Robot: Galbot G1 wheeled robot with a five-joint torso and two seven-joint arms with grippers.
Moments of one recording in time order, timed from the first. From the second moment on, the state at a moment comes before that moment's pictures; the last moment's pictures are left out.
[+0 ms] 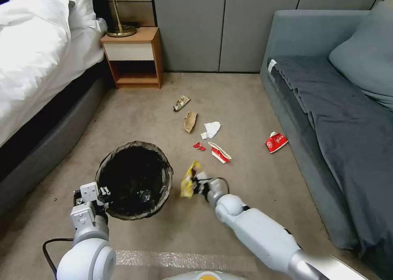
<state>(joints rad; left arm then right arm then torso) 1.66 -1.43 -0.62 -2.22 -0.24 0.43 -0.43 -0.78 1.30 -0.23 1.17 0.55 0.02 0.02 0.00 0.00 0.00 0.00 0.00</state>
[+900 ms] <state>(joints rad) 1.70 -1.43 -0.57 -2.24 -0.23 0.42 -0.43 -1.02 1.12 -0.32 1.88 0.40 0.14 -0.05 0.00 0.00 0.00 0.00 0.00</state>
